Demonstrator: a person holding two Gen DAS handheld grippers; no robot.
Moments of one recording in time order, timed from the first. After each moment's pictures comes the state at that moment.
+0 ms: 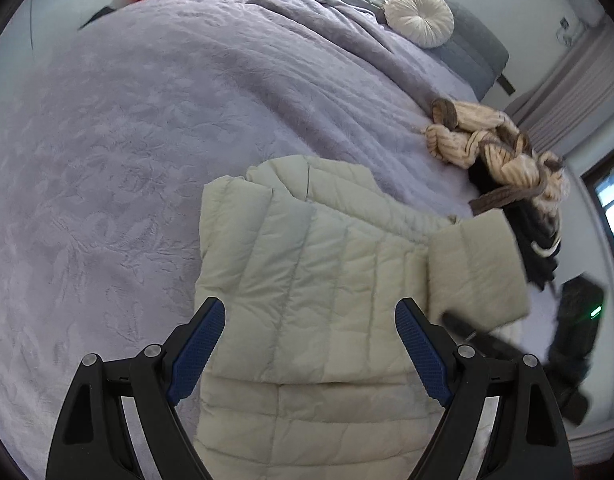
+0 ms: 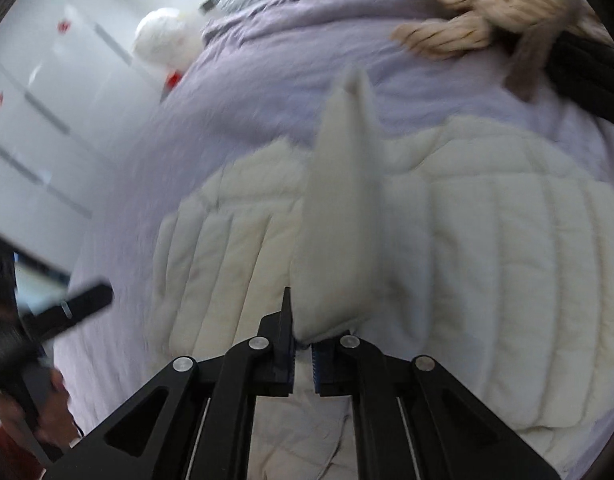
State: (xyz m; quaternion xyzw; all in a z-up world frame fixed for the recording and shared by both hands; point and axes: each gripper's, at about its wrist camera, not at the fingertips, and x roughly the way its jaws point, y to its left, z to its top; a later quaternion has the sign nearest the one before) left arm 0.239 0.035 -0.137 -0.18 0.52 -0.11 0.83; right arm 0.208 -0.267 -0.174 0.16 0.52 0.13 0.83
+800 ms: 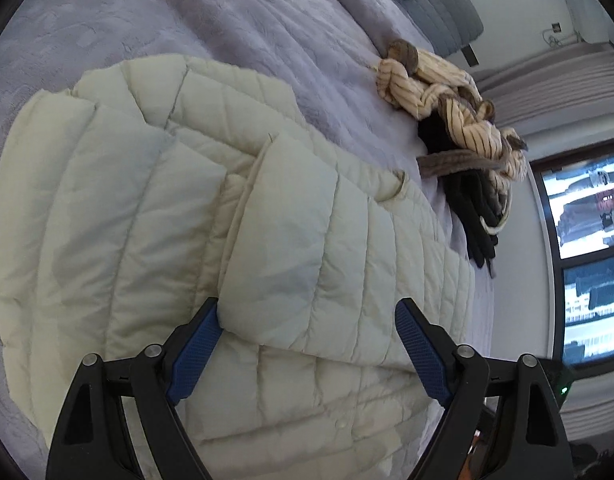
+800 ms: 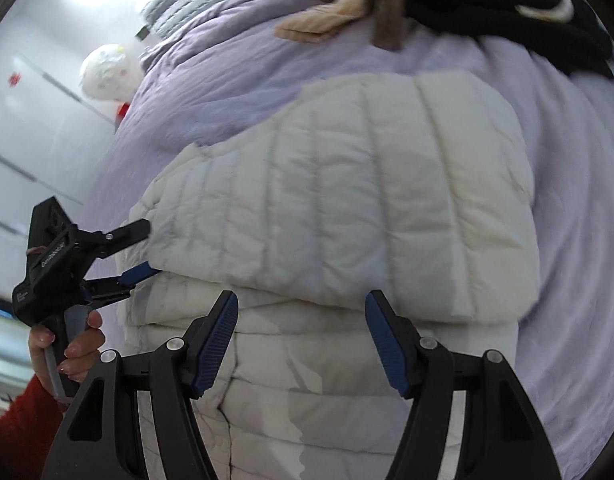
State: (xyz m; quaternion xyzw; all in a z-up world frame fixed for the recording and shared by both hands) left arm 0.294 -0.047 -0.205 -0.26 0.58 -0.23 0.73; right arm 0.135 -0.370 -0.176 0.25 0.52 0.03 0.82
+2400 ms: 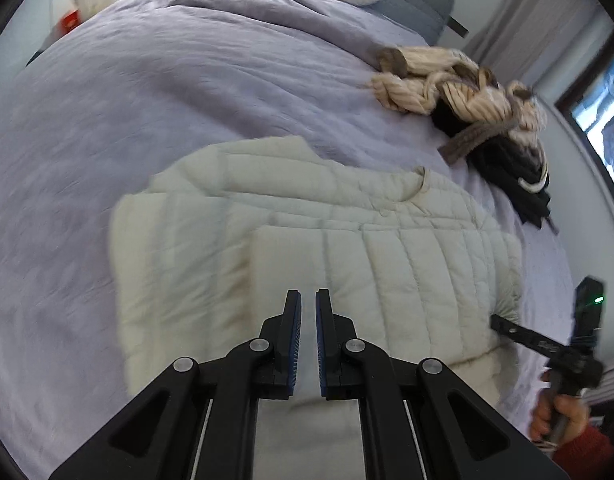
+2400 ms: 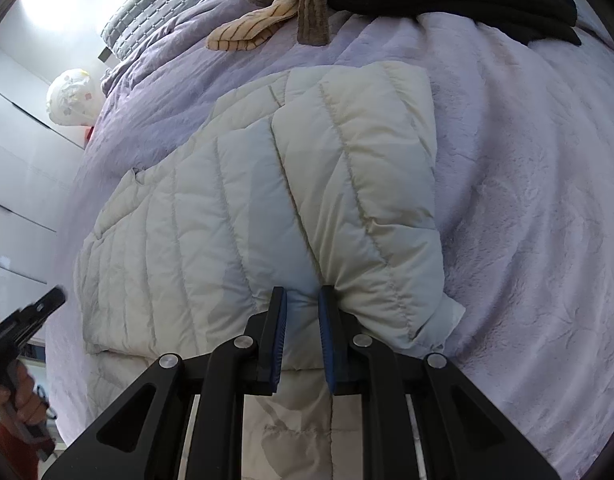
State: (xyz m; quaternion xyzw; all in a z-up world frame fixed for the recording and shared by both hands) left arm 0.259 -0.038 -0.159 -0.07 0.53 -0.19 0.82; right arm 0.136 -0.416 -0.205 0.25 0.53 -0.03 0.81
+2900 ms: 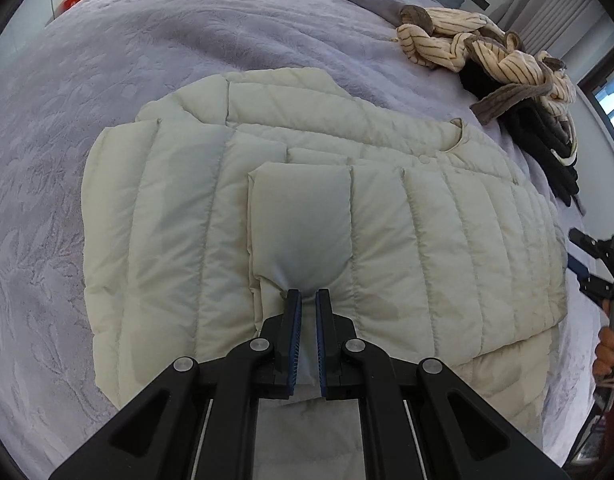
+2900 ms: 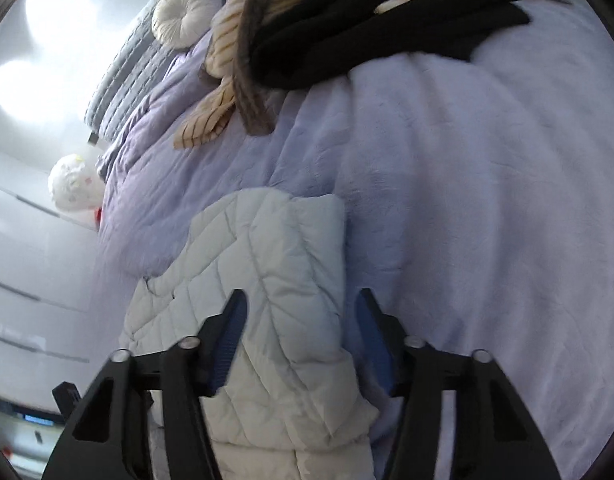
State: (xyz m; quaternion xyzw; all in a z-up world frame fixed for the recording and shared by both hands) left arm 0.254 -0.044 -0.206 -0.05 0.58 -0.17 0.80; right arm 0.157 -0.505 -0.181 0.37 0.46 -0.06 0.81
